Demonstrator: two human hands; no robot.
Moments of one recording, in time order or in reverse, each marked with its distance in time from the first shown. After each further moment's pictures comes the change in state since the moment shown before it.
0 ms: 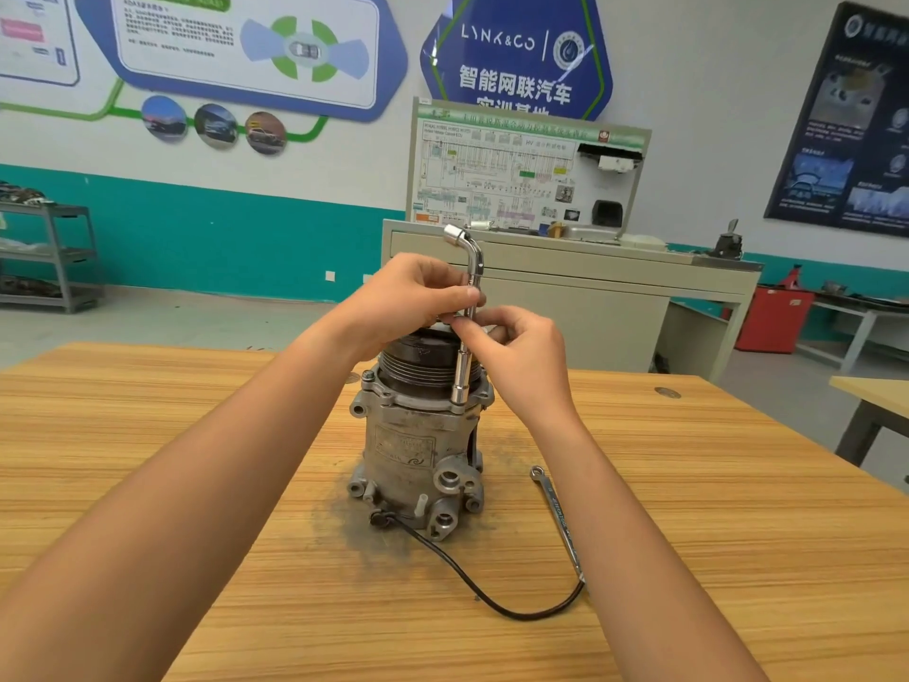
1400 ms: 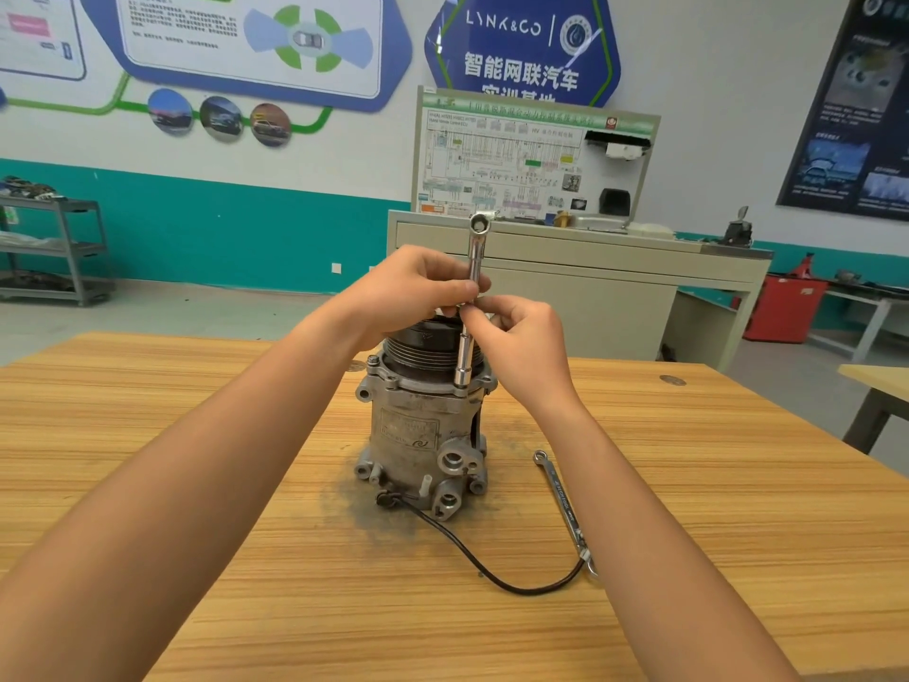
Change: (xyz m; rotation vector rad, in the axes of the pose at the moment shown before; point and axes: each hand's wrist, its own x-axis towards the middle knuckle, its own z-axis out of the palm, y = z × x) left_hand -0.008 0.003 0.000 0.025 -0.026 -0.016; right_hand -0.004 -0.003 0.000 0.011 -0.052 -0.010
